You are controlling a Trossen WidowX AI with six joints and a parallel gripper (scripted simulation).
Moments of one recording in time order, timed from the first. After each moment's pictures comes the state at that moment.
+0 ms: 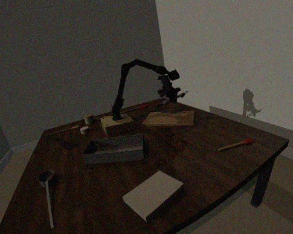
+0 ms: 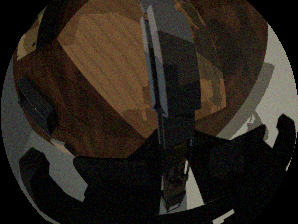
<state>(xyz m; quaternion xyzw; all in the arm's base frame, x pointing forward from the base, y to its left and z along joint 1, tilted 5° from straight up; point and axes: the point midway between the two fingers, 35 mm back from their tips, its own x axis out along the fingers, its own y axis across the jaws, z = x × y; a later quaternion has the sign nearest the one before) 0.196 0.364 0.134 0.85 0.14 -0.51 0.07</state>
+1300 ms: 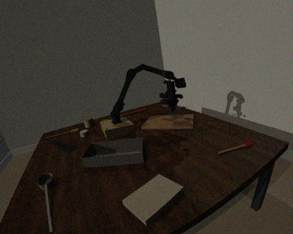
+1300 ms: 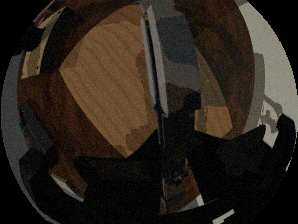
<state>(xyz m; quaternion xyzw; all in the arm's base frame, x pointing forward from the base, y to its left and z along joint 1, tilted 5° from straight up) 0.197 0.360 0.107 0.72 0.12 -0.68 0.04</state>
